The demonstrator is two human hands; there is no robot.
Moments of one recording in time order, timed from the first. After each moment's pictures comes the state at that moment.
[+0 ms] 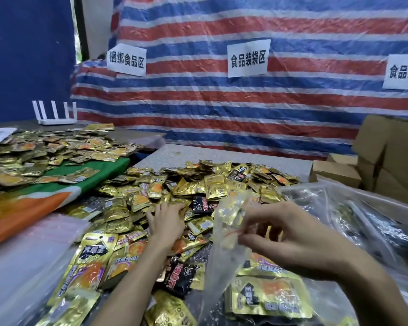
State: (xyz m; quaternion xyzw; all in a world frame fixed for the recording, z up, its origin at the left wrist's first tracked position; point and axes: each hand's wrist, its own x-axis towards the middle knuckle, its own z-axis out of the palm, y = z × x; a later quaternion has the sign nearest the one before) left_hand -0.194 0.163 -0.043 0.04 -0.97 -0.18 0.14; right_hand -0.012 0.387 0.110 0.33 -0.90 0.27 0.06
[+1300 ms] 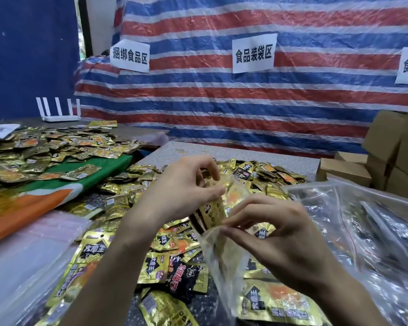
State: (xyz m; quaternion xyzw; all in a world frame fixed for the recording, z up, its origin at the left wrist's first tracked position) left_hand -0.079 0.168 0.113 -0.22 -0.88 -0.39 0.16; right_hand -0.022 0.359 0.084 0.36 -0.81 0.37 0.26
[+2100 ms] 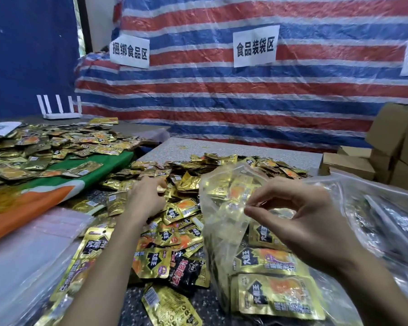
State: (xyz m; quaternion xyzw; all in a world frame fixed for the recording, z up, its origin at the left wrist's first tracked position) left_hand -0.192 0.107 0.014 0.06 -0.96 -0.23 0.14; right_hand -0.023 0.379 0.094 0.30 -0.83 0.40 0.25
